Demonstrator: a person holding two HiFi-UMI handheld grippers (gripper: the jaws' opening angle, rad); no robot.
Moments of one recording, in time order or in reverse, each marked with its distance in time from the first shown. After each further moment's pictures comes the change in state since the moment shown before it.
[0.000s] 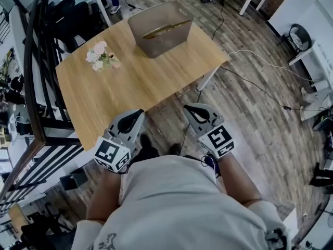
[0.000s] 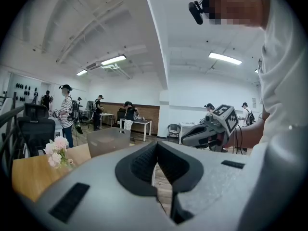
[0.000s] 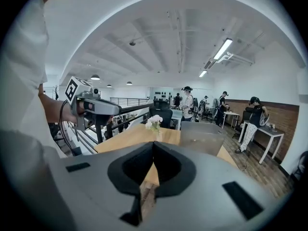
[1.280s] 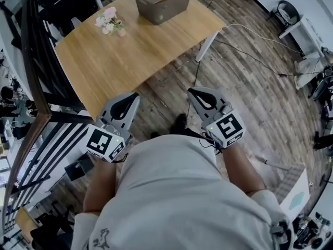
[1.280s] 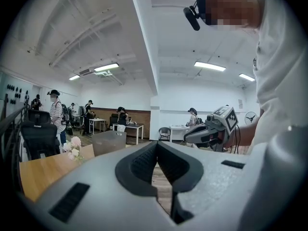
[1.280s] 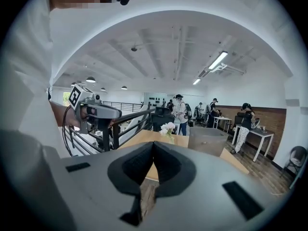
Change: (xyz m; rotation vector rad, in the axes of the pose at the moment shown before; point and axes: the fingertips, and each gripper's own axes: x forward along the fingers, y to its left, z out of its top) left arm -0.192 -0.021 -0.023 0.043 -0.056 -0.111; right arm -0.036 0.195 0.028 0.006 -0.062 -0.113
